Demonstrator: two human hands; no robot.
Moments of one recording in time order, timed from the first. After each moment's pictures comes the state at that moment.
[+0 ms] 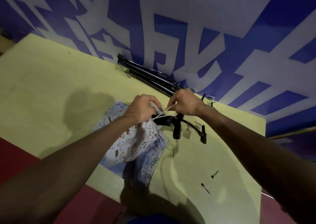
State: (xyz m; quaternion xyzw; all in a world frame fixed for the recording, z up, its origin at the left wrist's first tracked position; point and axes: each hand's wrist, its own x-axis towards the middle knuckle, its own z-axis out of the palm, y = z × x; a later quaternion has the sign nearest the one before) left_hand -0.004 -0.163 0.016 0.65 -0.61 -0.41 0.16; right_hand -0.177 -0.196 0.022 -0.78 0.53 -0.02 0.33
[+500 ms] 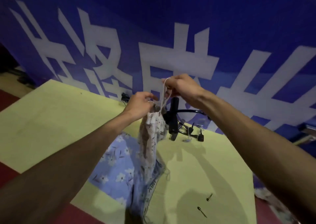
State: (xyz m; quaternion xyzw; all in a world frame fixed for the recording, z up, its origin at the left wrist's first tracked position) left_hand -0.013 -0.157 0.141 0.63 -0.63 -0.34 0.30; right_hand -0.168 -0.173 0.193 -0.63 0.53 -0.33 0.47
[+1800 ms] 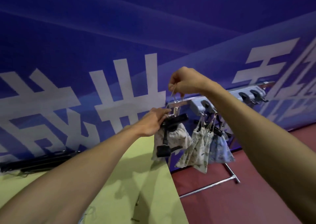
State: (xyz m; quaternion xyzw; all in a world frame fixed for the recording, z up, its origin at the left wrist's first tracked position) left_hand -0.380 -0.070 0.143 0.20 -0.93 -0.30 0.10; right_hand -0.517 0.016 0.270 -0.56 0.78 -0.23 0.13
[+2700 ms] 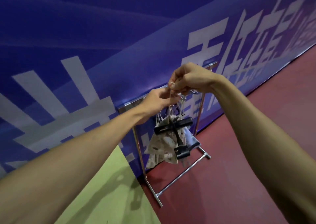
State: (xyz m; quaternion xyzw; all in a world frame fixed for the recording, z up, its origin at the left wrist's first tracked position) left_hand -0.552 0.013 0.176 0.08 -0.79 -0.61 0.08; right_hand -0.657 0.132 0.244 -0.41 0.75 -0.43 0.30
